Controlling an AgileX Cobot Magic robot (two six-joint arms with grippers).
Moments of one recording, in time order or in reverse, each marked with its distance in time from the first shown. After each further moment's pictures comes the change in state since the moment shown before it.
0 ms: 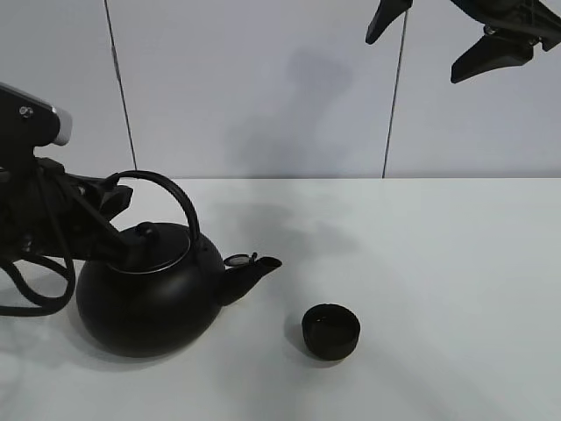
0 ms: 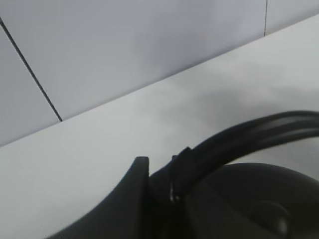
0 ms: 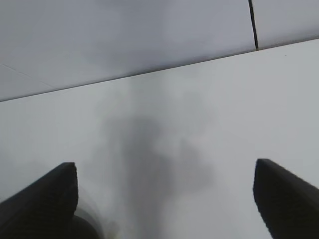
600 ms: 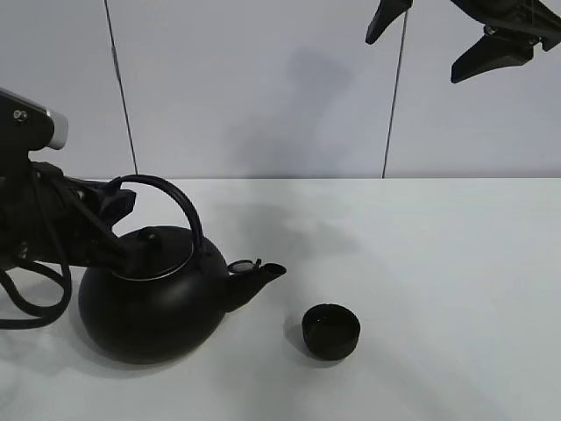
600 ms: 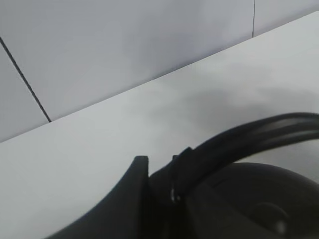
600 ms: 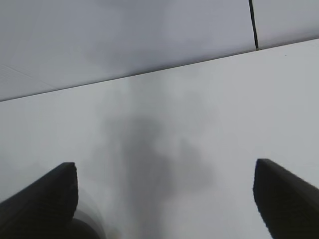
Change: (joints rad) left arm 0.000 0.009 0.020 0.045 -0.035 -0.039; right arm 0.000 0.000 0.000 0.000 0.000 0.000
